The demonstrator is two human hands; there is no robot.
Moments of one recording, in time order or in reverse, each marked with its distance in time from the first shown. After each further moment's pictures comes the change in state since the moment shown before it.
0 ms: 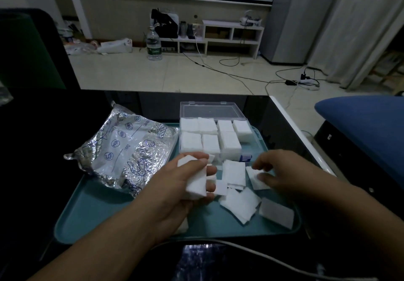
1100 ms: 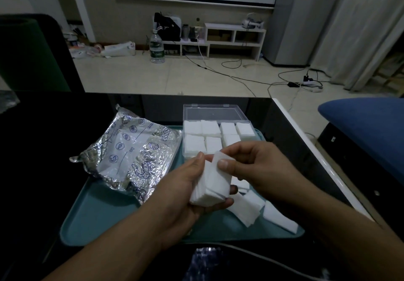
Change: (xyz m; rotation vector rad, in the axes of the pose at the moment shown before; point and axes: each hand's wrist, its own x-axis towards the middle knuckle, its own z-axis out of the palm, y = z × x) left_hand -0.004 -0.001 0.004 -0.023 -0.124 -0.045; right_hand -0.016 -0.062 0.007 1.083 0.088 -0.159
